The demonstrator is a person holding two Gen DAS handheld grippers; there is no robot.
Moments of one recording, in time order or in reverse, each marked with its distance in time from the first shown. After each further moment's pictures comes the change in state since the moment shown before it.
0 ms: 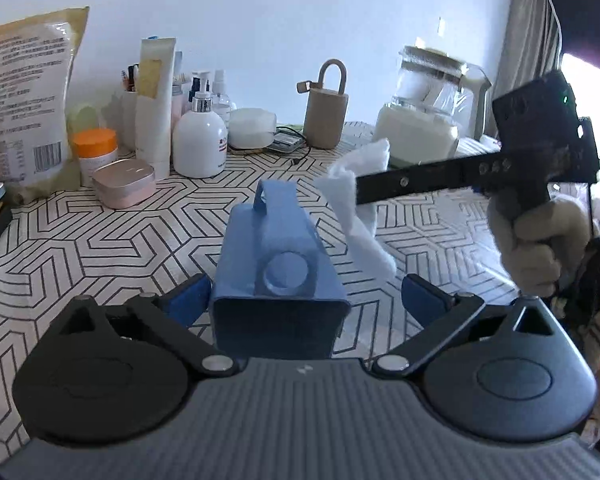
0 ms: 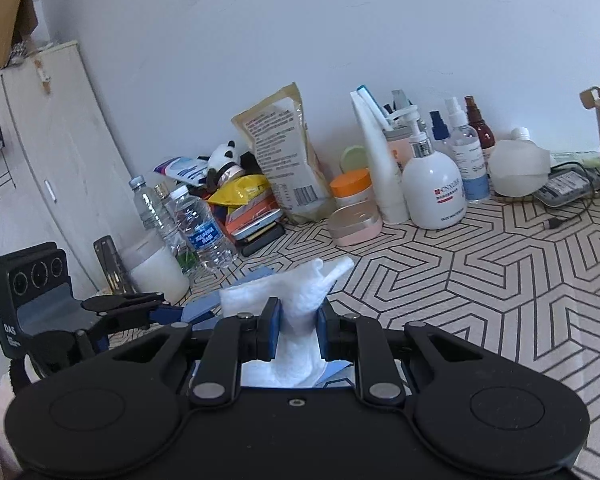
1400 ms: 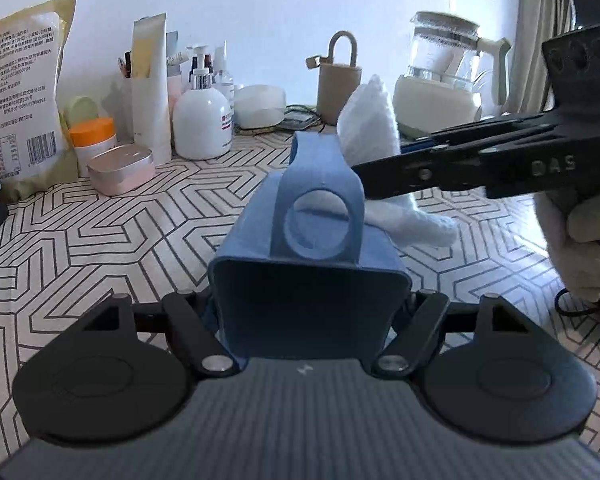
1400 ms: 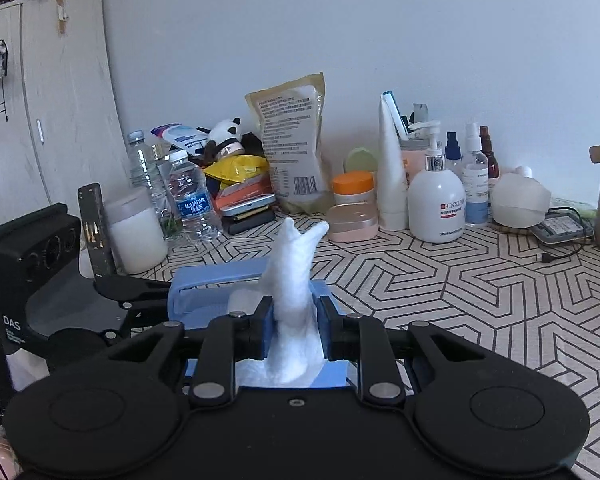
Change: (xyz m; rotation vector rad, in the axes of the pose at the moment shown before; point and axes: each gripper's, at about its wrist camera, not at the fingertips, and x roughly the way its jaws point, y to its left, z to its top) left arm 0.031 -0.015 -0.015 0.047 0.025 0.085; right arm 0.007 0.038 -0.019 -0.201 0.006 -0.124
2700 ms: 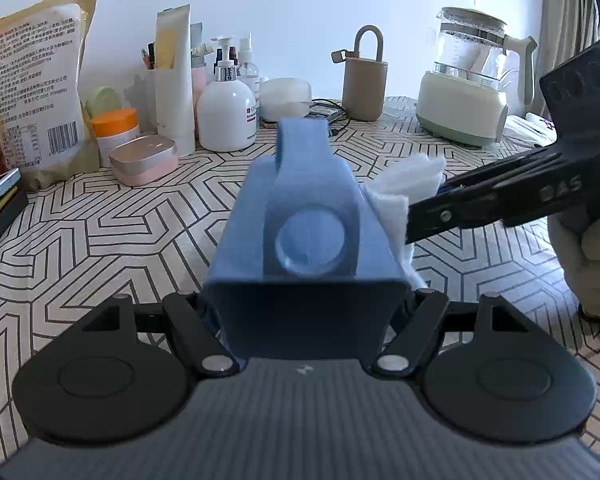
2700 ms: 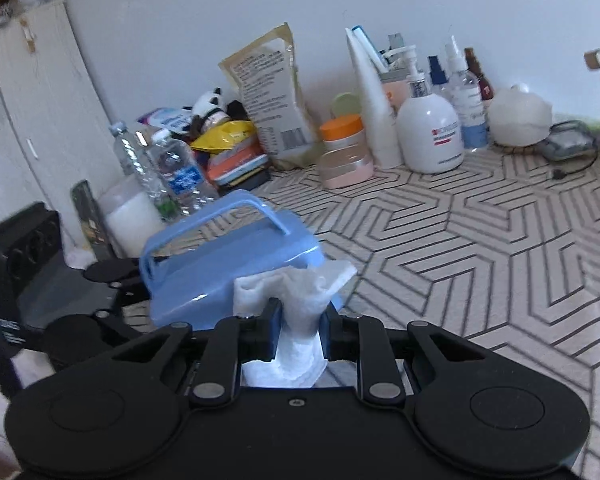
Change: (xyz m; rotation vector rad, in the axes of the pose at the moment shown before) left arm 0.002 0.000 0.002 -0.027 0.012 0.063; right arm 0.016 -0.030 -0.017 0.188 0.105 0.107
